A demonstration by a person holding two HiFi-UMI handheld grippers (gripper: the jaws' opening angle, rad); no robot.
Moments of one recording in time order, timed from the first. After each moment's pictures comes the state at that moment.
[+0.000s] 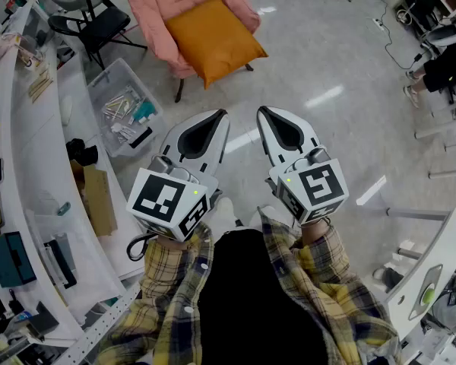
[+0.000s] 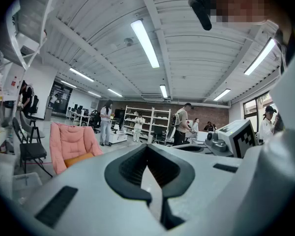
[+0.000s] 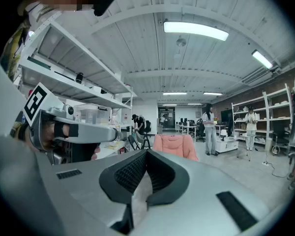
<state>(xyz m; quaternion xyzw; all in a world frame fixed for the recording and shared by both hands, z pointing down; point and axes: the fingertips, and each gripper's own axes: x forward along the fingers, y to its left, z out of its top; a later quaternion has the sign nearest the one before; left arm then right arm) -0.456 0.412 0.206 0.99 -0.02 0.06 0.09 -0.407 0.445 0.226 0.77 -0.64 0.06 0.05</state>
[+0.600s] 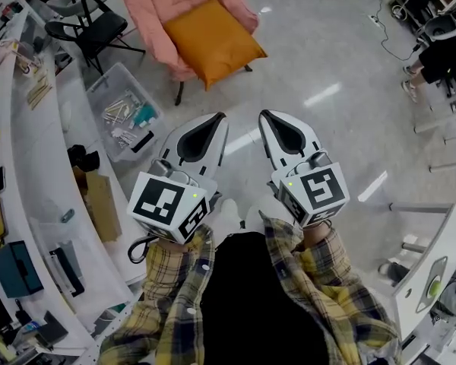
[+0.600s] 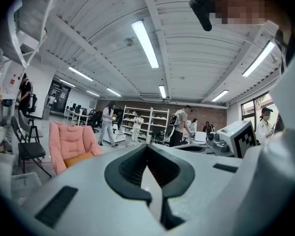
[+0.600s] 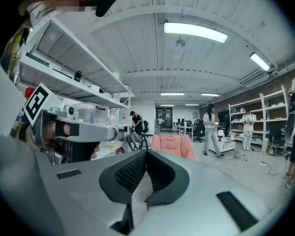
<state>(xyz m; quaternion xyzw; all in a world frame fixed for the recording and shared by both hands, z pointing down) -0.473 0.398 0.209 0.99 -0.01 0.06 0.09 -0.423 0.439 0.229 0.78 -0.63 0.06 0.05</state>
